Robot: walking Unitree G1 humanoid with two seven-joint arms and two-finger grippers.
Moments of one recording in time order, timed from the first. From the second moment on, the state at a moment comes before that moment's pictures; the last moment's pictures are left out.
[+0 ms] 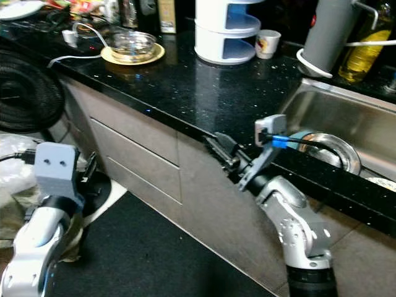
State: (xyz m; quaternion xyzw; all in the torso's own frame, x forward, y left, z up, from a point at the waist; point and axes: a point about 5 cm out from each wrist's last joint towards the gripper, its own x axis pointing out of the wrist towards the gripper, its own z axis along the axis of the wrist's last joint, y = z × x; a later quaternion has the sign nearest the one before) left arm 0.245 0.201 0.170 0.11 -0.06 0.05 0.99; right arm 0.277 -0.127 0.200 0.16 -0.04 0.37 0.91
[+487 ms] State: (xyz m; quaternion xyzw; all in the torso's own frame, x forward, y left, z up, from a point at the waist) left arm 0.248 0.190 0.176 0.10 -0.08 0.03 0.99; right arm 0.263 -0.112 0.203 0.14 -0.04 0.42 0.90
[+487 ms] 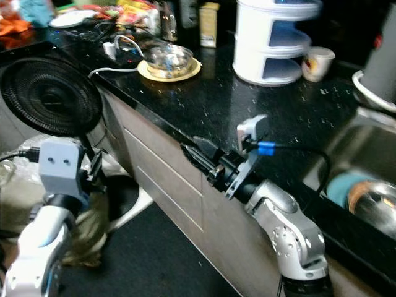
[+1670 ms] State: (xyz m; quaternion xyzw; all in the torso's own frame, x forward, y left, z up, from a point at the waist) left arm 0.256 0.178 0.195 0.10 -0.11 0.01 0.99; right arm 0.276 -0.104 0.222 0.18 -0.05 0.43 0.88
